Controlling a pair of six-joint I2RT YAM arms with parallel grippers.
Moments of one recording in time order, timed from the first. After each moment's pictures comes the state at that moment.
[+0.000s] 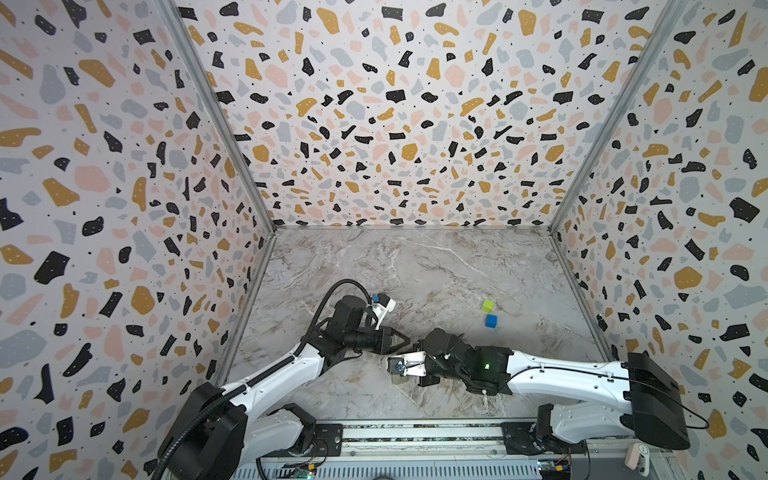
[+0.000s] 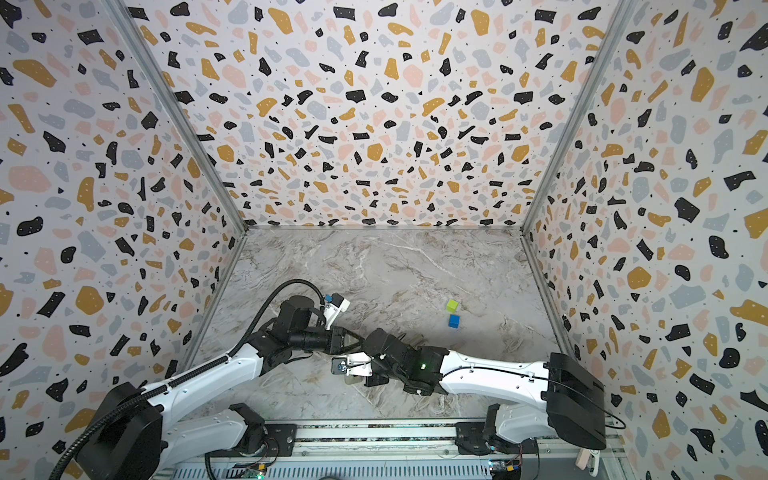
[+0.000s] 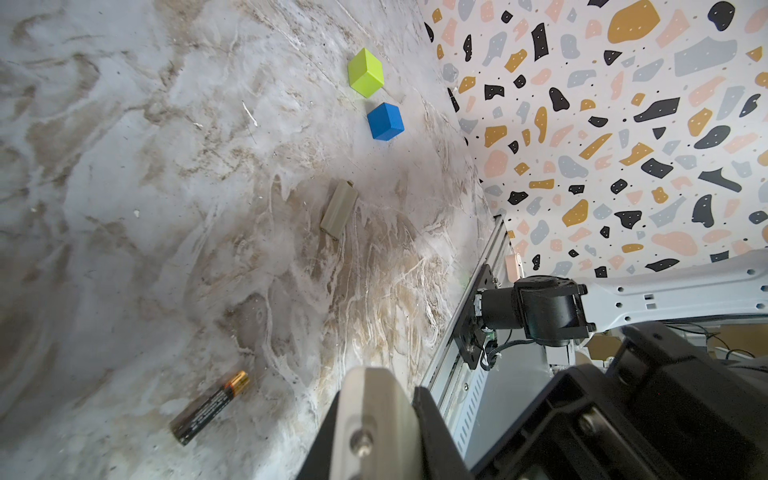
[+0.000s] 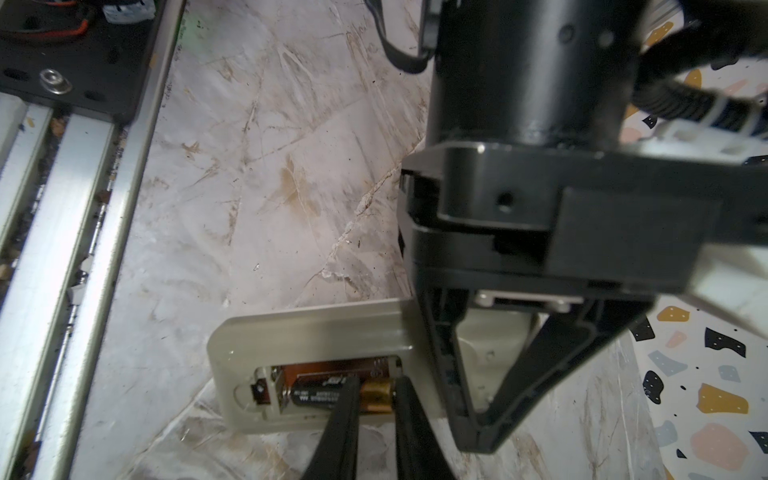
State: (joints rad) left arm -0.56 1.16 0.56 -0.05 0.71 -0.55; right arm 1.22 1.31 0.81 -0.16 0.08 -0.60
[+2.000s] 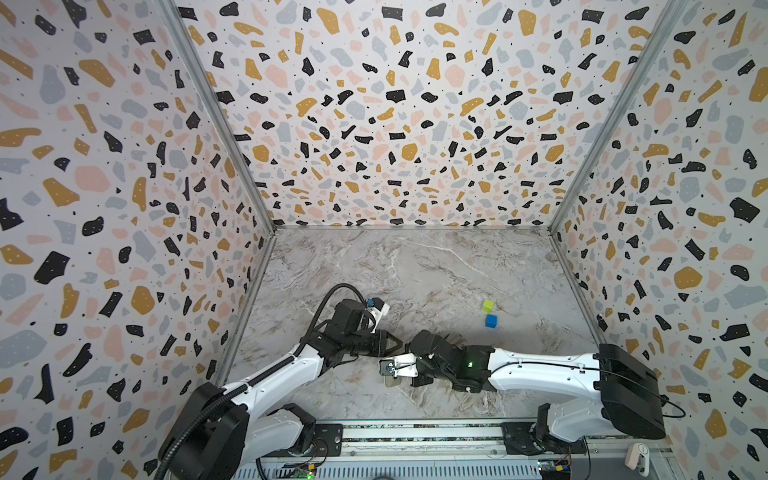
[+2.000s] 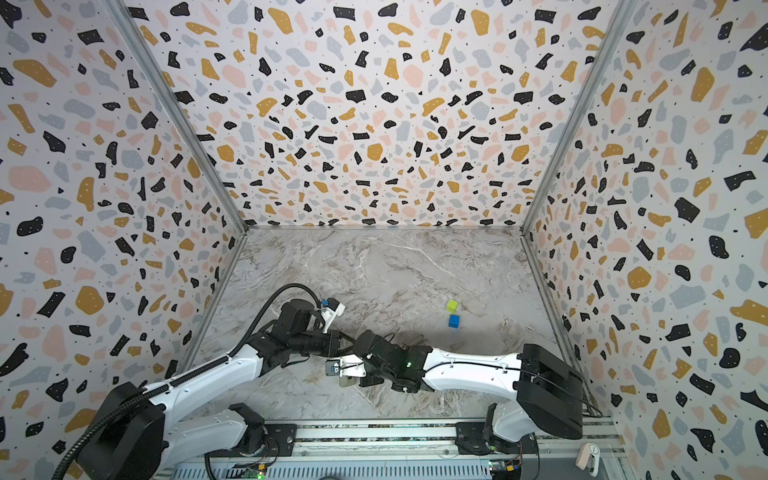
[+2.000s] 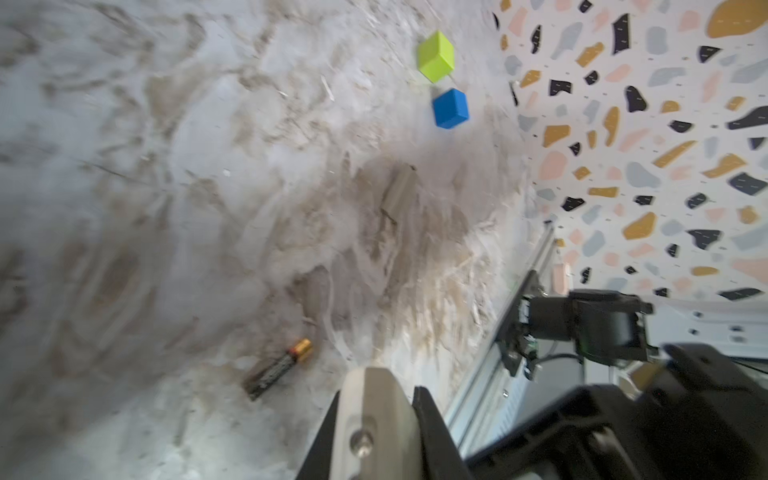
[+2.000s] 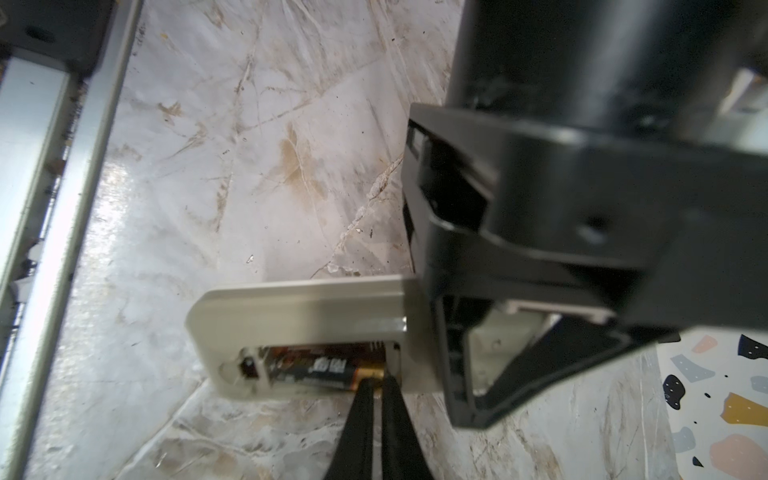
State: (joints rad) left arm -0.55 1.15 0.53 -0.13 0.63 -0.53; right arm 1.22 1.45 0.84 -0.13 0.07 -0.62
